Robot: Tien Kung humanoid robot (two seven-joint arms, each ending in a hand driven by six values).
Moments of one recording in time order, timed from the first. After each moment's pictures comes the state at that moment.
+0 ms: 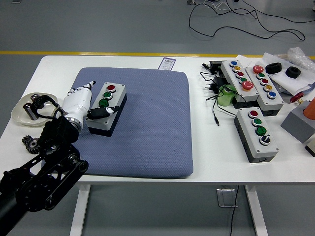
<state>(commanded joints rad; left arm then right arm) -0.47 0.13 -1.00 -1.28 2.12 0.15 0.65 0.10 -0.03 1.62 0.18 -1.57 -0.19 -0.28</state>
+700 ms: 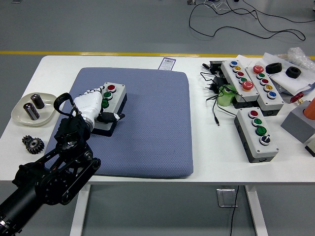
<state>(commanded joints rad) -0.54 0.05 -1.01 -1.13 2.27 0.05 0.65 0.10 -0.04 1.62 0.18 -1.57 -0.19 -0.28</state>
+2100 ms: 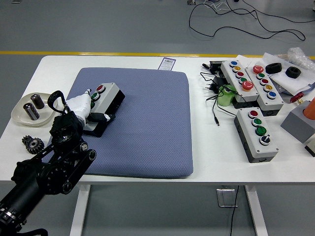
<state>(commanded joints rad) -0.57 0.03 -1.11 -0.98 2.27 0.04 0.65 0.10 -0.04 1.62 0.18 -1.58 -0.19 -0.28</state>
